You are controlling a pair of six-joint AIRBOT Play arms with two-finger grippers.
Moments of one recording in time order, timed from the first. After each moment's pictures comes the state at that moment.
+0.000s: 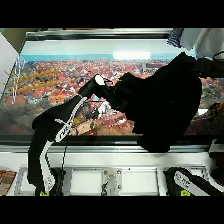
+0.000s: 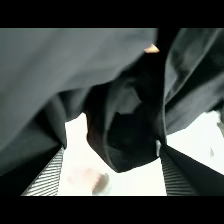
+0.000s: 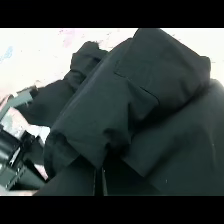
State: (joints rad) left arm -0.51 -2.04 1.76 0.70 -1.40 -1.14; right arm -0.32 -1.16 1.50 -0.89 1.31 1.26
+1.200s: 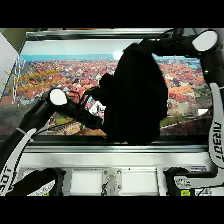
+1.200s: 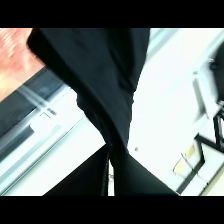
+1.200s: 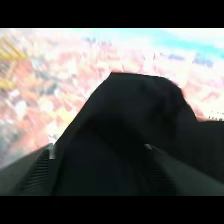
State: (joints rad) left arm -0.41 -1.18 1.01 0.91 -1.35 -1.39; right arm 0.11 -1.53 1.82 -0.95 1.00 1.29
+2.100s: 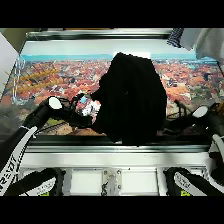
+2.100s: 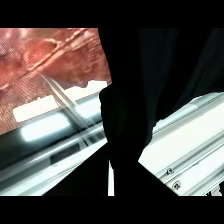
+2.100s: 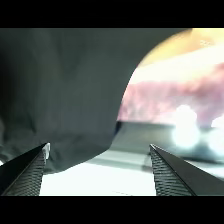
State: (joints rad) left arm -0.23 -1.27 0.84 0.95 -1.19 -1.42; right arm -0.20 -1.14 0.63 -1.06 1.15 1.37
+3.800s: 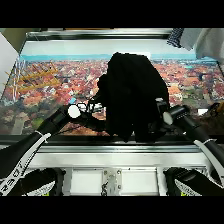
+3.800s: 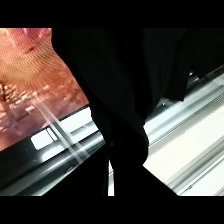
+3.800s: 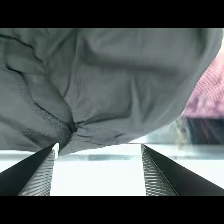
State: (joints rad) left arm -0.51 -1.27 0.84 0.94 -0.97 -1.49; right arm 0.41 -1.11 0.75 -1.69 1.20 1.97
